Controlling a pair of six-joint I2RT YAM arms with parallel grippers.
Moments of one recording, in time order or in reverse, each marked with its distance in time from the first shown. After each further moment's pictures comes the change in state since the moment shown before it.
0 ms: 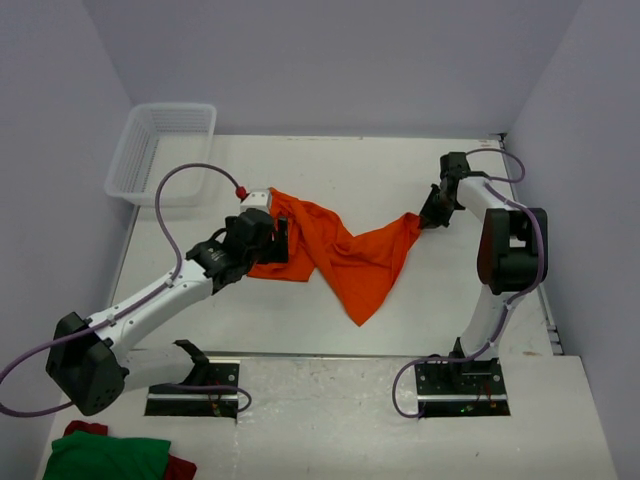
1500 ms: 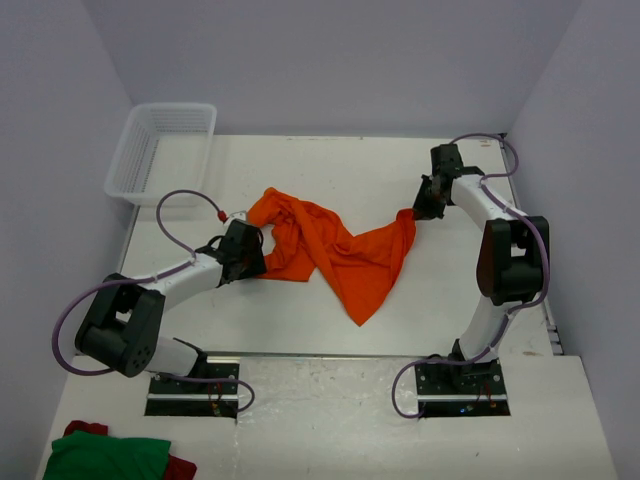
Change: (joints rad) left arm 0.250 0.245 -0.229 0.216 0.165 -0.125; right arm 0.077 -0.086 0.021 0.002 0.039 -0.061
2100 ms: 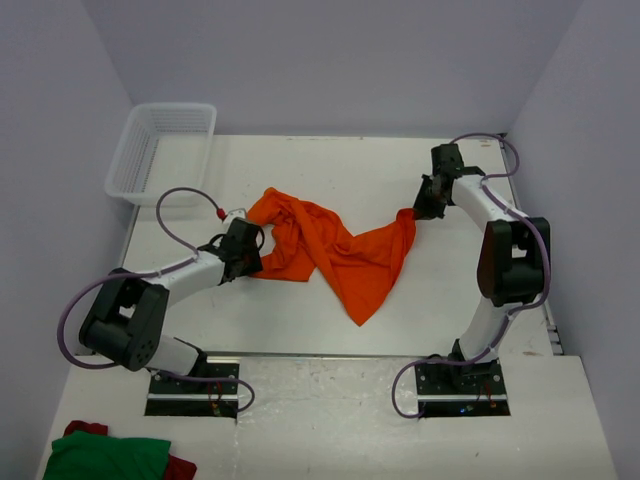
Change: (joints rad) left arm 0.003 0.033 0.006 0.027 -0.053 -0.002; right arm 0.000 -0.007 -0.006 -0.002 0.002 0.000
